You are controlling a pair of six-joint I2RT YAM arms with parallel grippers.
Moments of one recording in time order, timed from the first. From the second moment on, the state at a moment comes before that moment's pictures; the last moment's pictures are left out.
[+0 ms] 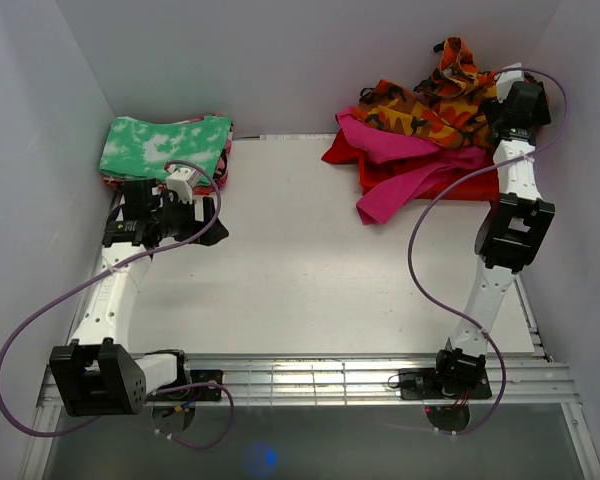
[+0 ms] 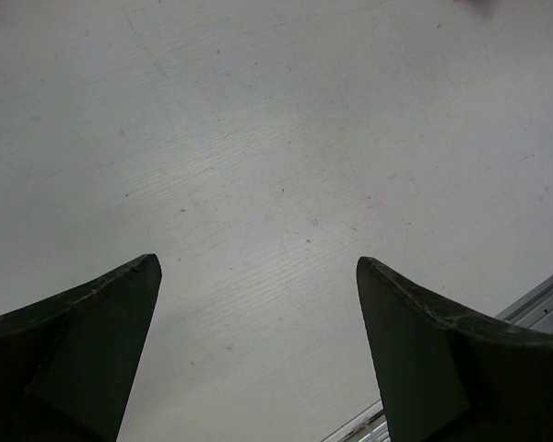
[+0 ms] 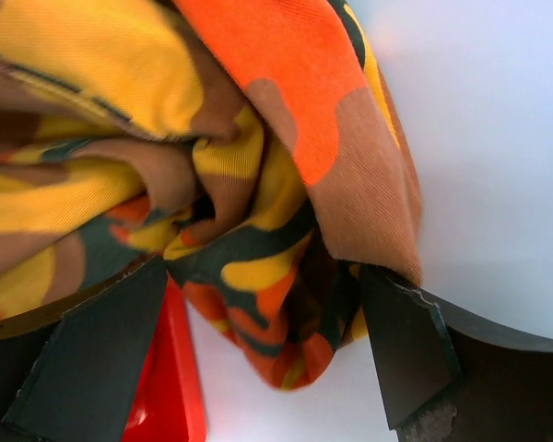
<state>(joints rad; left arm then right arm) 0.02 1.18 1.05 -0.61 0.56 0.08 -0.25 2.26 2.15 -0.16 0.25 -0.61</state>
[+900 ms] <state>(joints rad) 0.02 1.24 1.09 -0.61 0.48 0.08 -0.23 2.29 2.20 -0.09 0.24 -0.60</state>
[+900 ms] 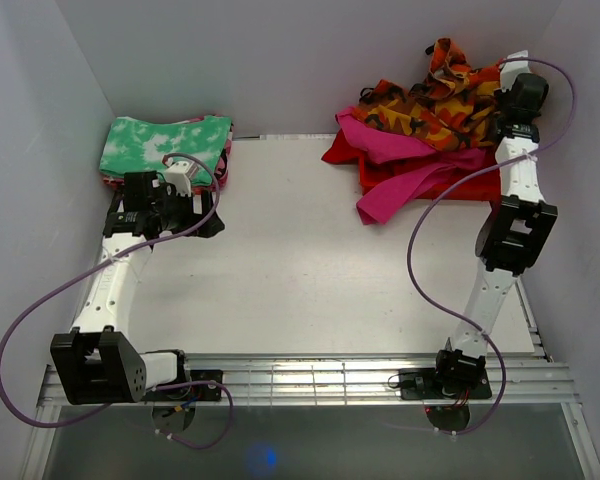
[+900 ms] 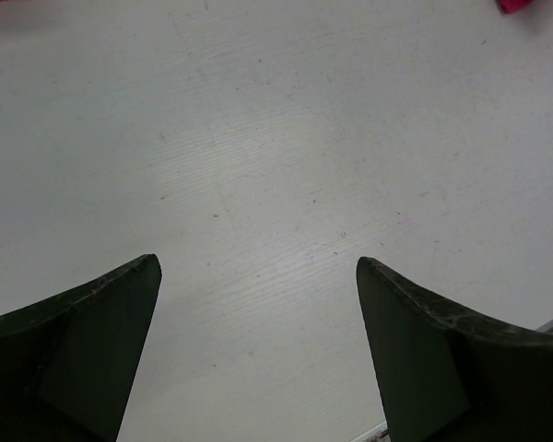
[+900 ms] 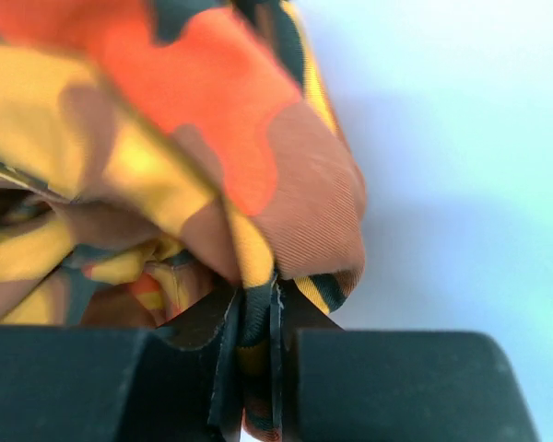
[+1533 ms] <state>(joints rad) 0.02 1.23 1.11 -0.61 0.52 0.02 -0.17 1.97 2.05 -0.31 0.02 -0.24</state>
